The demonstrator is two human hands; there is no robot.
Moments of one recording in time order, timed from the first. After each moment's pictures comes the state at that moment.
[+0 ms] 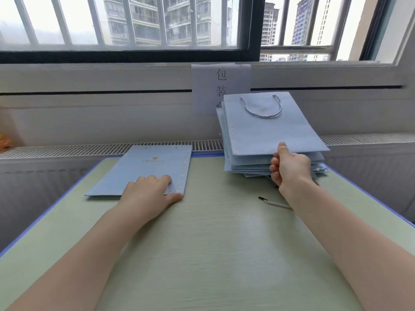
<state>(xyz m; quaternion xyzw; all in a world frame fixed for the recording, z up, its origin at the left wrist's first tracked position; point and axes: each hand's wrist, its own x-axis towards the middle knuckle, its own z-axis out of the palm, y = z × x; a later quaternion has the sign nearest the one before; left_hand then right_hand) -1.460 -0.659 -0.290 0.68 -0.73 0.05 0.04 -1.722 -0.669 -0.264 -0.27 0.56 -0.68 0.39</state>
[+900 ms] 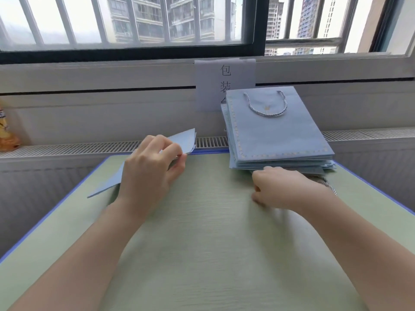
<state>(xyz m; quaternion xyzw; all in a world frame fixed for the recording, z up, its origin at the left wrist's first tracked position) -1.465 -0.645 -0.267 0.45 -0.74 0.28 0.42 -1.700 -0.633 -0.256 -0.75 0.66 0.07 -0.02</state>
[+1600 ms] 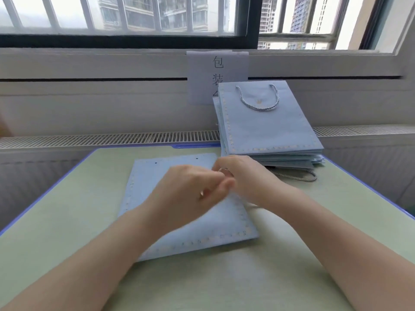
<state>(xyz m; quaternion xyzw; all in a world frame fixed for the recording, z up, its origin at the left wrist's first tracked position) -1.515 -0.615 -0.279 0.30 -0.89 0.04 0.35 -1.678 -0.641 -0.271 -0.81 0.55 -0.19 0.07</state>
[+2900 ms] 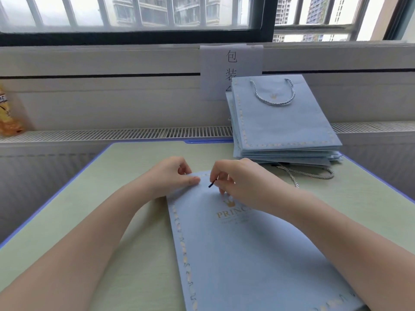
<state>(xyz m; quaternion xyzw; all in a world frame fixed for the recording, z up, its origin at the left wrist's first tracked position) -1.471 -0.655 -0.280 0.61 -0.73 -0.22 0.22 -1.660 -0.624 -0.273 -0.84 0.50 -0.19 0.12</state>
